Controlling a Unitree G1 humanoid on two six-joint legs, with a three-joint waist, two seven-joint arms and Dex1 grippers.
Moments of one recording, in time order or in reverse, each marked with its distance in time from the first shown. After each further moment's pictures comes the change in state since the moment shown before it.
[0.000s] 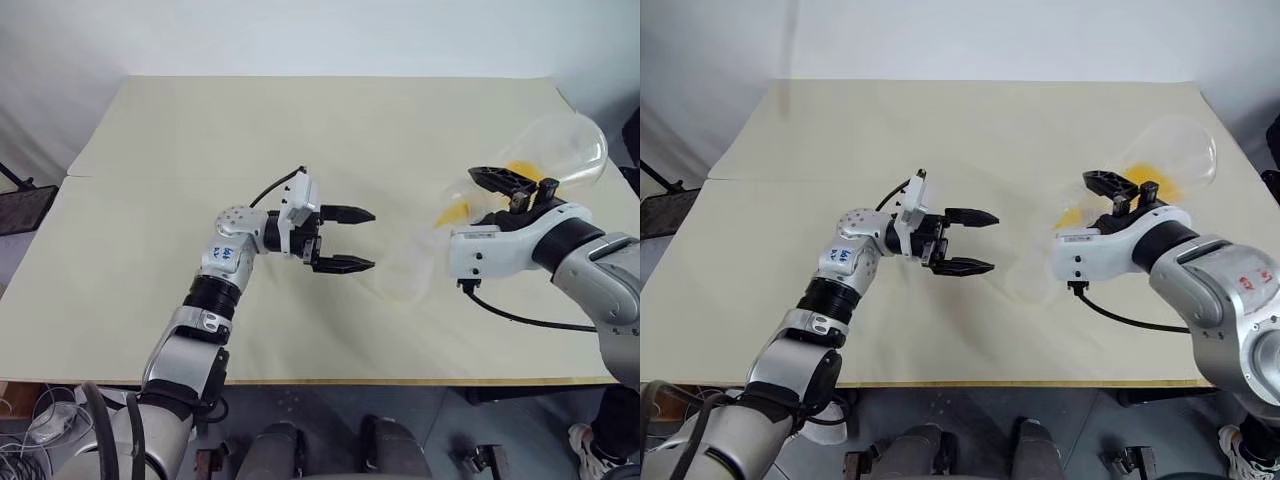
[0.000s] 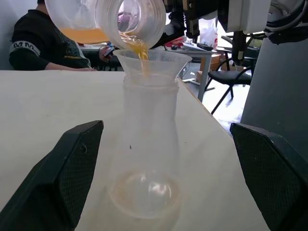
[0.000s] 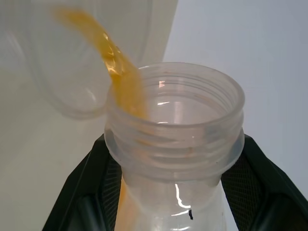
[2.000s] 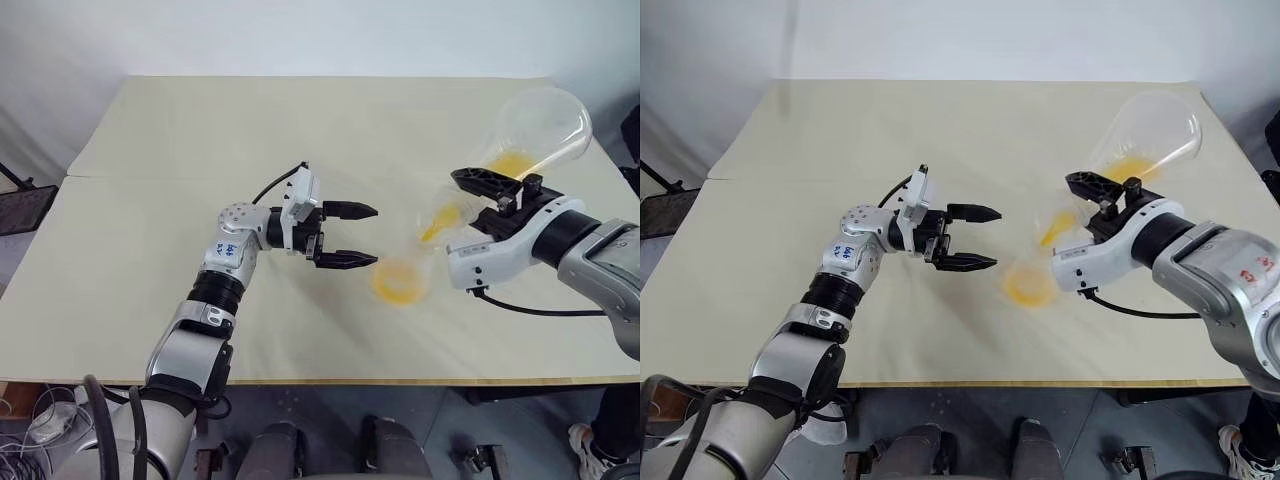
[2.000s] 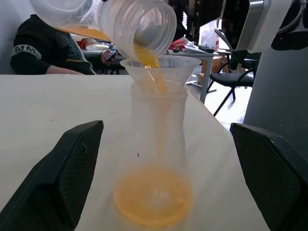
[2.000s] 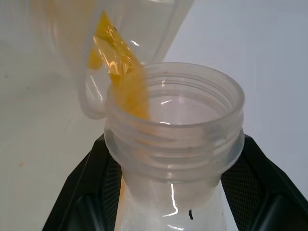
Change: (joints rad) left arm -0.035 -0.015 0.008 0.055 0.002 -0.028 -0.003; right arm -0.036 0.047 -0.074 0.123 -0.083 -0.406 0.052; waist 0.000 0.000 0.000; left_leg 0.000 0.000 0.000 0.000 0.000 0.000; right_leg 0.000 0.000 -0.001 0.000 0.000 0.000
